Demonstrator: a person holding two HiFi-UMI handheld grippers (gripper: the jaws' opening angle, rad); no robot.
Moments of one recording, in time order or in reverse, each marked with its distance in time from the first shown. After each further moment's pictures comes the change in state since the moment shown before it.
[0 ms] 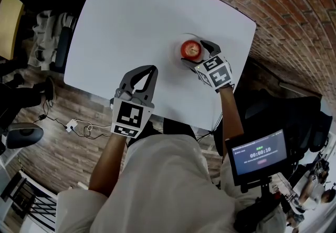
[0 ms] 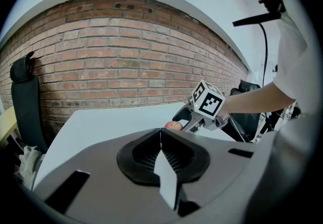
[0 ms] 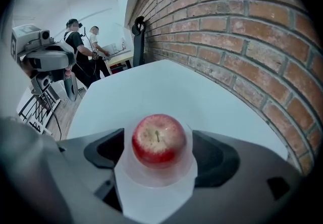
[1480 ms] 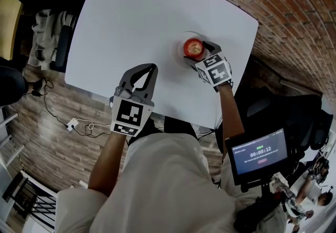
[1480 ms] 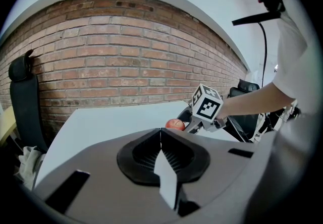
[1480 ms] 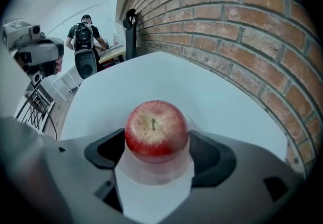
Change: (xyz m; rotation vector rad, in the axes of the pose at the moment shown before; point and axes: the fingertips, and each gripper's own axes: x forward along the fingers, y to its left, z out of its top) left arm 0.002 0.004 -0.005 0.006 0.015 -0.010; right arm 0.018 -0.009 -0.025 0.058 0.051 -0.038
